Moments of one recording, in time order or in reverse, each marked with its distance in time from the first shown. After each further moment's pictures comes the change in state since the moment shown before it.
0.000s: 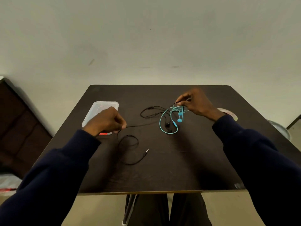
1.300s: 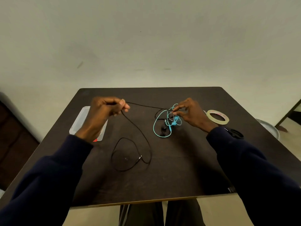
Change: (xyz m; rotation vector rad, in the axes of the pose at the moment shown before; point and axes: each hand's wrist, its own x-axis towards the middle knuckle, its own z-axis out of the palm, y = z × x) left_hand 0.015 0.023 0.004 -0.783 0.284 0.337; right_hand -0.020 0.031 0.020 -0.107 0.071 -0.041
